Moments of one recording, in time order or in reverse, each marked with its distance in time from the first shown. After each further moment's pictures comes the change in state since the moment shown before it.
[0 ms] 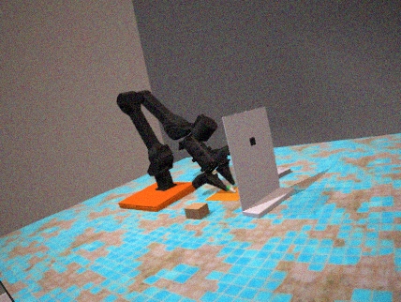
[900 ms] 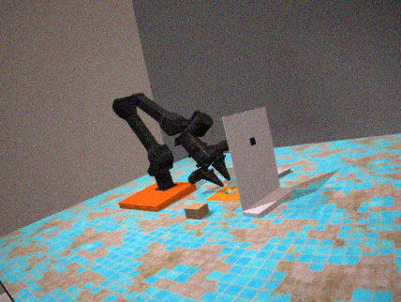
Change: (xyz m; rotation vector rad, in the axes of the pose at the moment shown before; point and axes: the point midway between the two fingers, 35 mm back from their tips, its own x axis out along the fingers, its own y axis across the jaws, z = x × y) arm -0.020 0.003 0.002 -0.007 -0.007 0.008
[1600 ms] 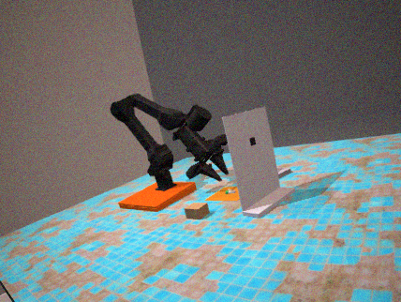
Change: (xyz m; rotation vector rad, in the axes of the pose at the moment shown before) arm -0.017 -0.008 0.001 -0.001 -0.001 0.005
